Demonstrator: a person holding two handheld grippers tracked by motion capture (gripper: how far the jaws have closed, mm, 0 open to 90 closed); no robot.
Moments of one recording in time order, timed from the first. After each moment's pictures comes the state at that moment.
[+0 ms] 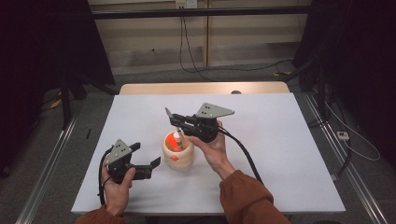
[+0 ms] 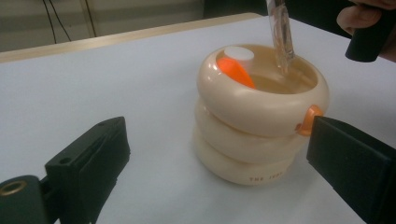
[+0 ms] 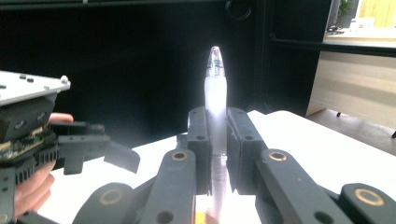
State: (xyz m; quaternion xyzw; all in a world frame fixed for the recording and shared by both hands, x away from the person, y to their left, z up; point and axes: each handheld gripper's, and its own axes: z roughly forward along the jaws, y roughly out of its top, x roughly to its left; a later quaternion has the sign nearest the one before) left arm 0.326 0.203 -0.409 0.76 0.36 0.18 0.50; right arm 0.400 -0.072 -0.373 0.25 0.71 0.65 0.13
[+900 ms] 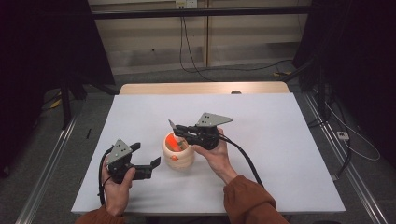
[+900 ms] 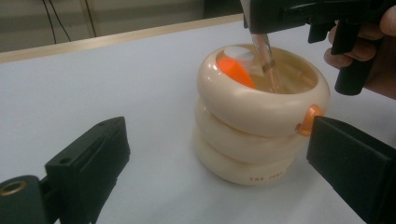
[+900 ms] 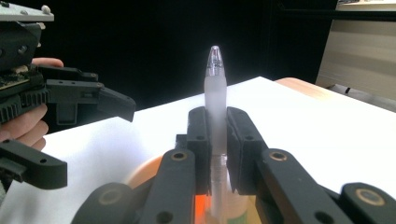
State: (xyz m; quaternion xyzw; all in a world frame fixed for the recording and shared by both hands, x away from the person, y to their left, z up) left arm 0.327 0.204 -0.409 0.76 0.36 0.18 0.50; right arm 0.398 -0.077 -0.409 0.25 0.74 0.62 0.11
